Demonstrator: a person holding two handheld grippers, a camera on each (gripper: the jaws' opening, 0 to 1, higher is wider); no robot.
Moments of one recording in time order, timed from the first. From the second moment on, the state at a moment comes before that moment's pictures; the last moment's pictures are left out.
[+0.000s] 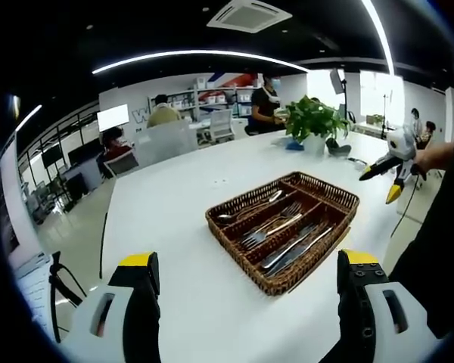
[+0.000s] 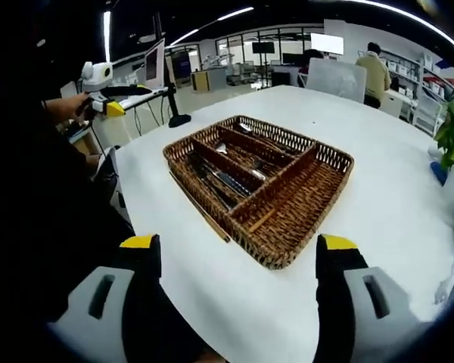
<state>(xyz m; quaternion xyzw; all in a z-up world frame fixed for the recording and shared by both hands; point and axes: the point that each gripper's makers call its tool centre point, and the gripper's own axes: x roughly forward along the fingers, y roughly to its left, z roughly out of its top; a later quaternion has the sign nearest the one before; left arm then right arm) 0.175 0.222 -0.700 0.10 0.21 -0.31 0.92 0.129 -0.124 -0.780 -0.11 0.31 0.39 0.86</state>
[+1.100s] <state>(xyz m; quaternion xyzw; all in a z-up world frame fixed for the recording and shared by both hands) 0.172 0.229 -0.693 0.11 0.21 -0.31 0.92 0.118 -0.065 -0.842 -0.08 0.36 0.45 0.81</state>
